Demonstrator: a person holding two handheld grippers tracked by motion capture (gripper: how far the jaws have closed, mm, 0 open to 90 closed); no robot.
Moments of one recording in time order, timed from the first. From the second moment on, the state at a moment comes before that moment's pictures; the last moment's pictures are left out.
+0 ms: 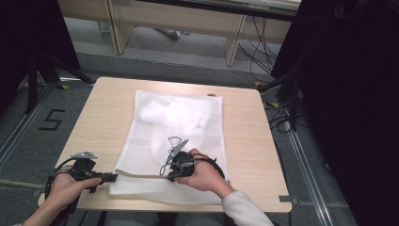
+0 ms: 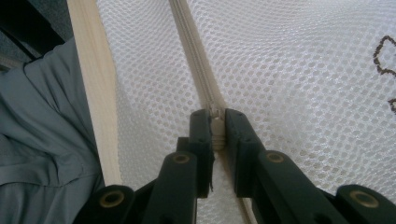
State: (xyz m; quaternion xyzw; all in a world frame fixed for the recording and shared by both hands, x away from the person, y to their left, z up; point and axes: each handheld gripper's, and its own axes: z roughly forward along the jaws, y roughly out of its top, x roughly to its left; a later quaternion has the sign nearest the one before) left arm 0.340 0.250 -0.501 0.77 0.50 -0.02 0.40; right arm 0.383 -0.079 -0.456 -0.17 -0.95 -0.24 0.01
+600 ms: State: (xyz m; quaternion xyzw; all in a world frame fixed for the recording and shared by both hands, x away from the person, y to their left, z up) left arm 0.340 0.250 -0.502 0.77 0.50 -0.02 0.40; right arm 0.383 -0.086 -0.455 -0.17 -0.96 -0.24 0.01
